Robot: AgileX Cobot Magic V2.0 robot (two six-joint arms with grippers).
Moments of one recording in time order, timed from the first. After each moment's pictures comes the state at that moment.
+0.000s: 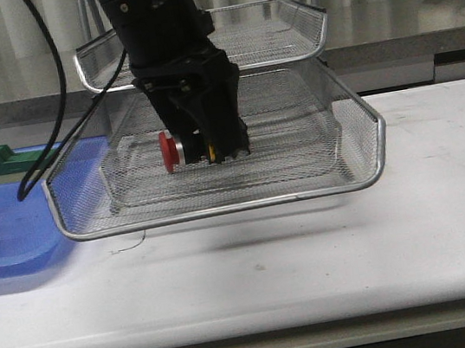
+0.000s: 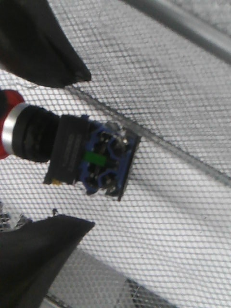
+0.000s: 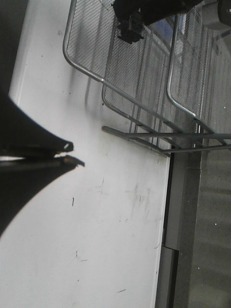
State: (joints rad) left arm -0.58 2.03 -1.82 -0.19 1.17 0.55; right arm 0.11 0.26 -0.38 0.16 0.45 -0.14
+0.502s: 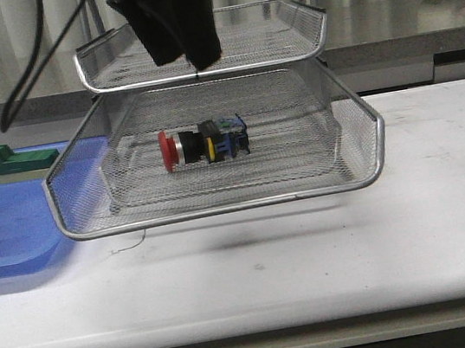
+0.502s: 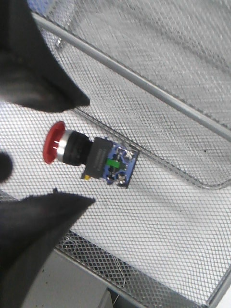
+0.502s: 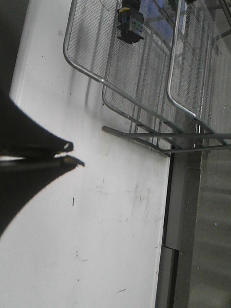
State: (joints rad) left arm -0.58 1.90 -1.90 -0.13 1.24 0.48; right arm 0.11 0.26 -0.38 0.16 0.45 -0.14
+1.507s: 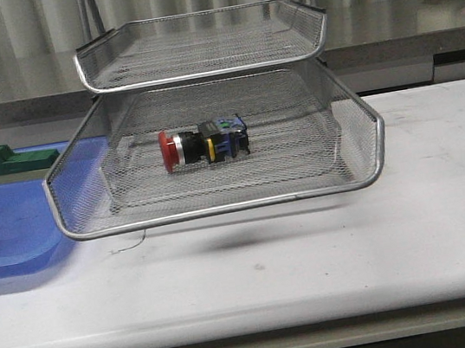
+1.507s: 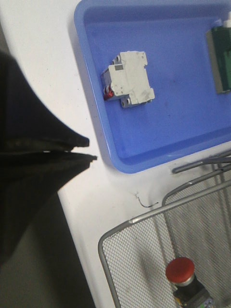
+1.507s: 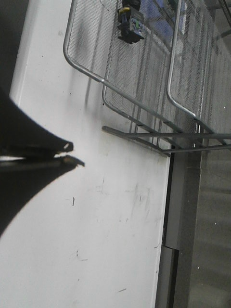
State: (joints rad) left arm -0.10 0.81 -0.79 -0.21 0.79 0.29; right arm 0.11 0.26 -0.38 0.16 0.45 -0.14
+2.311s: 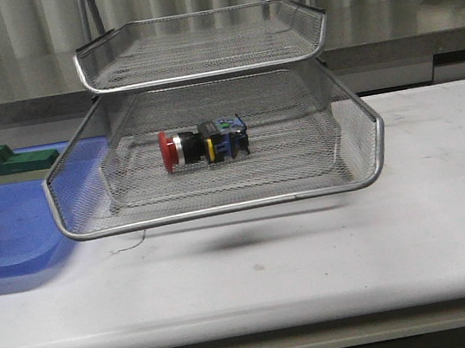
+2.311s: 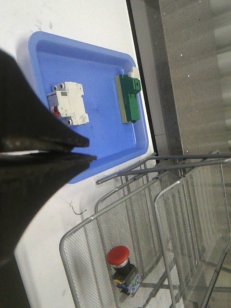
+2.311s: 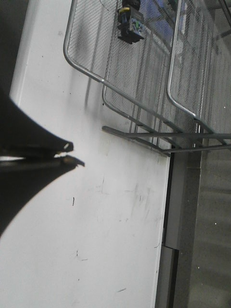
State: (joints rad) left arm -0.10 0.16 -0.44 -0.22 0.58 0.29; right arm 0.11 0.26 -0.38 0.16 0.45 -0.14
